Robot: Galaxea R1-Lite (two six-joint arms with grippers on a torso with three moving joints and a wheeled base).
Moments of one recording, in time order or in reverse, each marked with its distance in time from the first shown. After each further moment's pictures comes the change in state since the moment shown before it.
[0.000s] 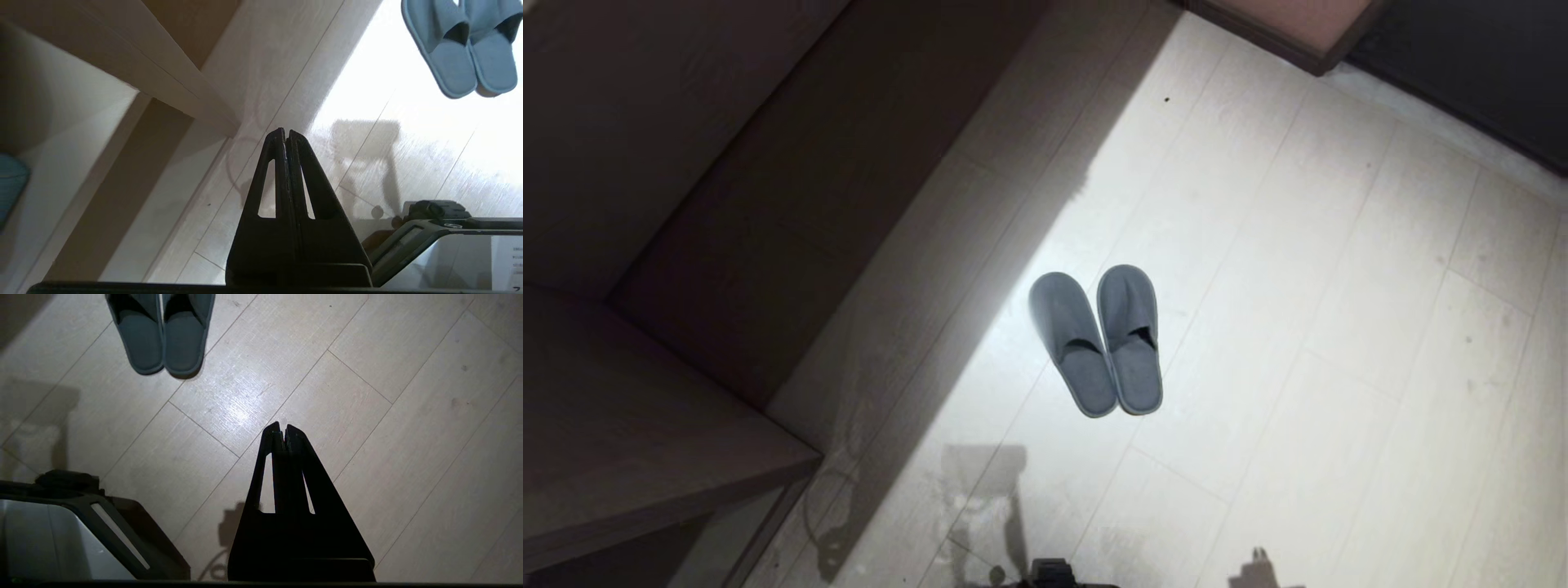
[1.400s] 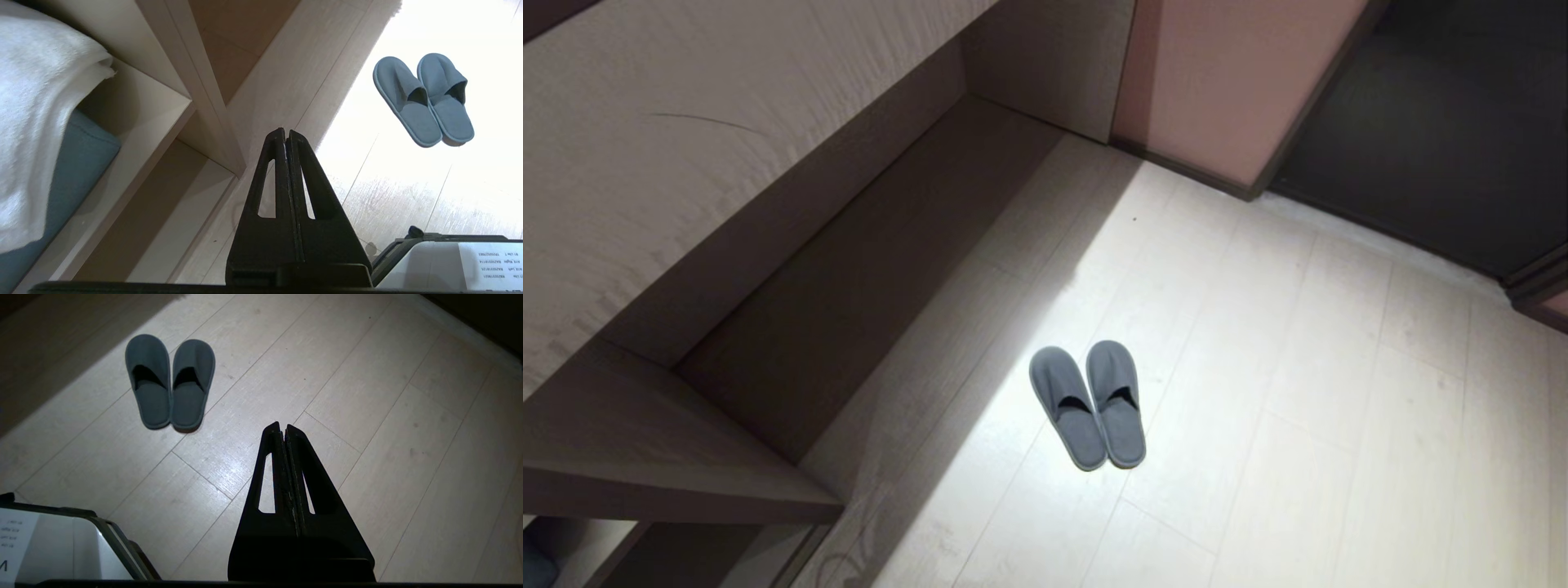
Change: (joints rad) left arm 0.000 0.005 -0.002 0.006 0.000 0.004; right arm 0.003 0.000 0.000 -0.001 0.001 -0.013
